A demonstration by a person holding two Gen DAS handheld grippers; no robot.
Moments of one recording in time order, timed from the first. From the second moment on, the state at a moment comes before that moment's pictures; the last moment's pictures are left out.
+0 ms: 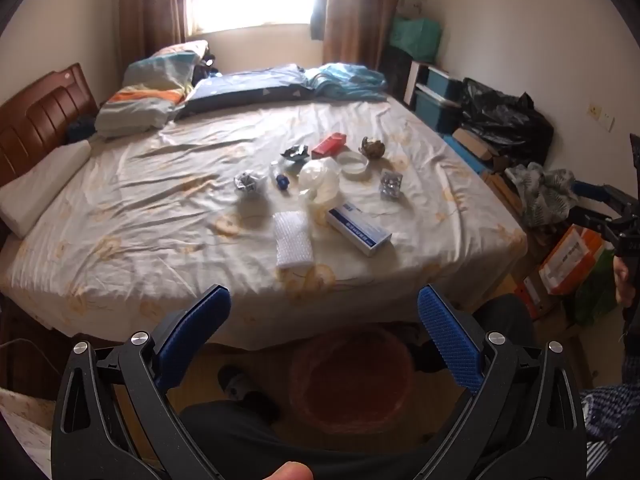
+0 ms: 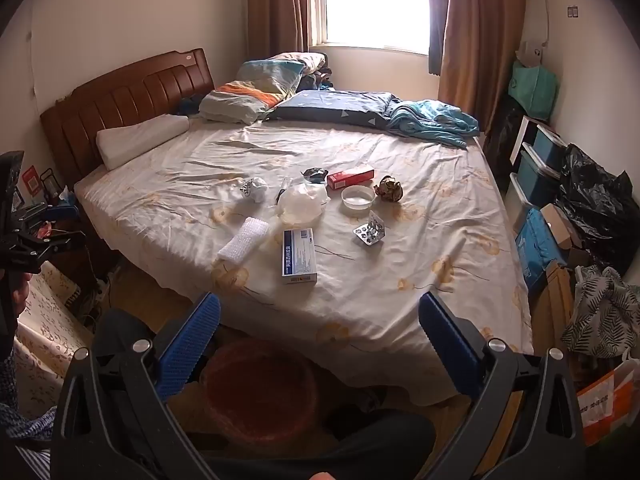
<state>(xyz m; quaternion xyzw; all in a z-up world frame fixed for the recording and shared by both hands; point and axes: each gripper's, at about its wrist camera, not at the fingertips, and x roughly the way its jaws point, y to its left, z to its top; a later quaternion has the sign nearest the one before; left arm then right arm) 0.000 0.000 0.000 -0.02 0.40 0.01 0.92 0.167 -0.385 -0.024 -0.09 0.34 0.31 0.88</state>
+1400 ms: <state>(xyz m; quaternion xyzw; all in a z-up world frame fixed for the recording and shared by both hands) -0.001 -0.001 0.001 -0.02 0.39 0.01 0.92 0.172 -0.381 -0.028 -0.10 0.34 0.31 0.88</state>
